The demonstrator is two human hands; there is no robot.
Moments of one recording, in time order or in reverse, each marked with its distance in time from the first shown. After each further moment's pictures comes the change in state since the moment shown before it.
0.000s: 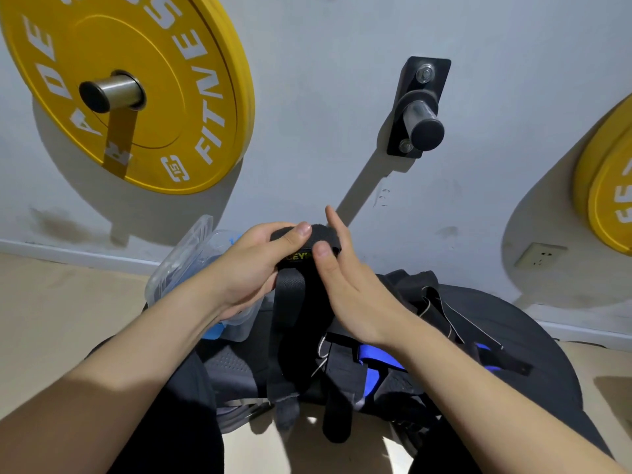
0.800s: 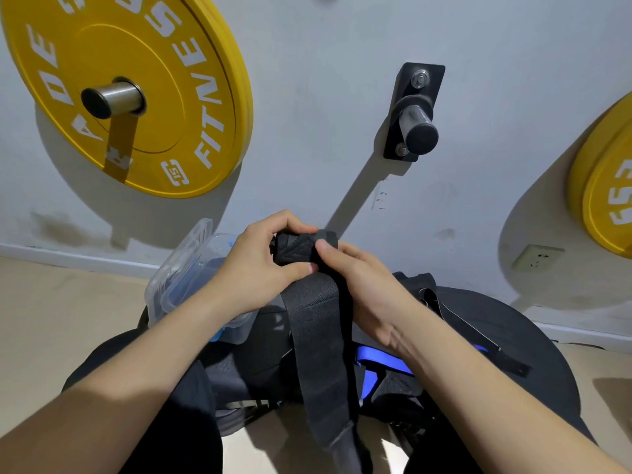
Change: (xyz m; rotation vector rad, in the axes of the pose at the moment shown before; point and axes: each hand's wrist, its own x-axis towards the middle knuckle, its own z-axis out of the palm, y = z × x) left_hand 0.002 -0.007 -0.006 0.692 0.183 0.278; right_hand 0.012 -0.007 -0.006 0.850 0.020 0.329
